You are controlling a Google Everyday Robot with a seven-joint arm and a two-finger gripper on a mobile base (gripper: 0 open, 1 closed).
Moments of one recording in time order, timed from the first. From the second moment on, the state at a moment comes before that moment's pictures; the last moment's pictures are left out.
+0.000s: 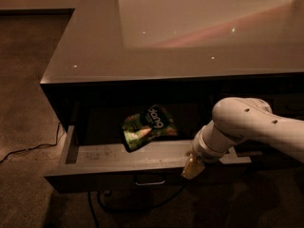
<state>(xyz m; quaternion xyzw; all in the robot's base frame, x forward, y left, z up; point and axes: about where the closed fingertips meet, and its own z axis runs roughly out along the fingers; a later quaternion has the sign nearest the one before) 0.460 -0.132 0.631 -0.53 0.83 0.11 0.13</state>
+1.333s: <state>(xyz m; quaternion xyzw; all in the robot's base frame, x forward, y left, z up) 0.468 -0.124 0.639 -0.54 0.82 0.11 0.14</state>
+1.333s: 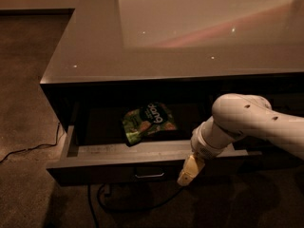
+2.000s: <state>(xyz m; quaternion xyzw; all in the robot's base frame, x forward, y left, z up) 0.498 -0.109 0.692 -0.57 0.79 0.13 0.21</state>
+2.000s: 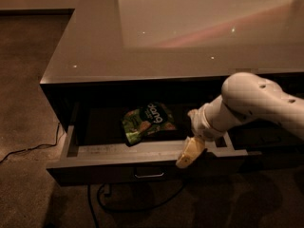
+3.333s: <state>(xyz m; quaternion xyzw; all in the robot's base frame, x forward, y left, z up) 0.537 -0.091 0.680 -0.59 0.77 0.10 0.22</state>
